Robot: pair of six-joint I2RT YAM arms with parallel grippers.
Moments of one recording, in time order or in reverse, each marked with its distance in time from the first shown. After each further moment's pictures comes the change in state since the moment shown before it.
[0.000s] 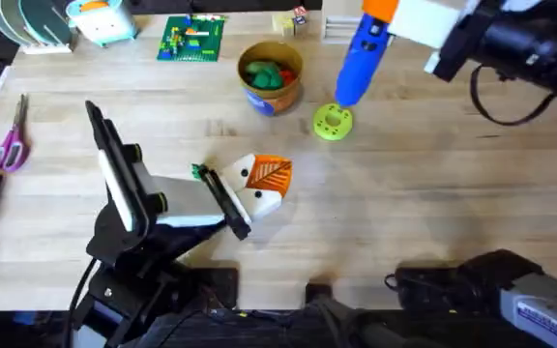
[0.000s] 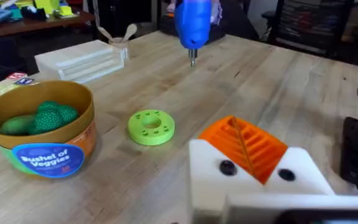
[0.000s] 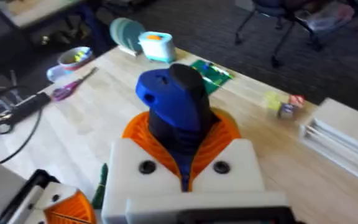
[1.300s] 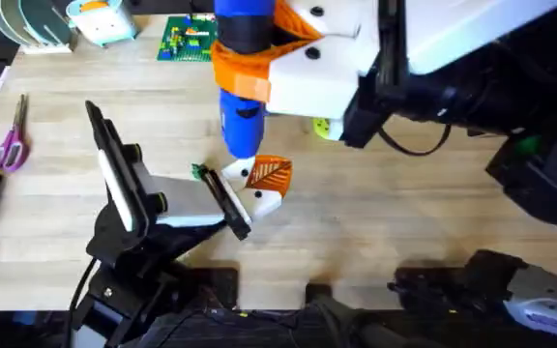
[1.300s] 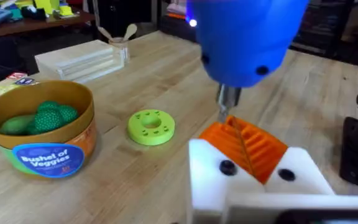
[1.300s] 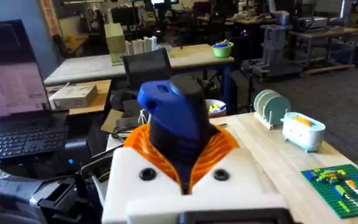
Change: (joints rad) left arm 0.000 0.000 0.000 0.000 0.000 0.000; right arm 0.514 0.102 0.000 0.367 -0.019 0.036
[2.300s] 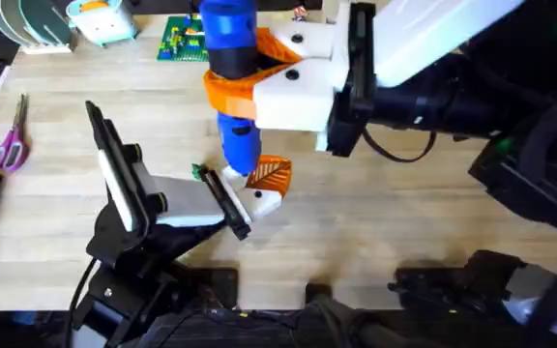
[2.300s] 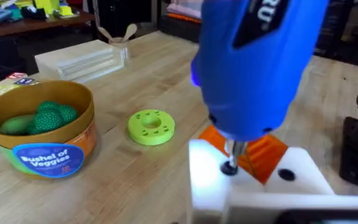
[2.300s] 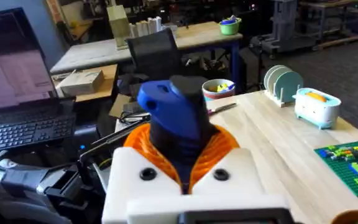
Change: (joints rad) left arm 0.000 0.000 0.000 0.000 0.000 0.000; right arm 0.021 0.036 0.000 -0.054 0.000 0.011
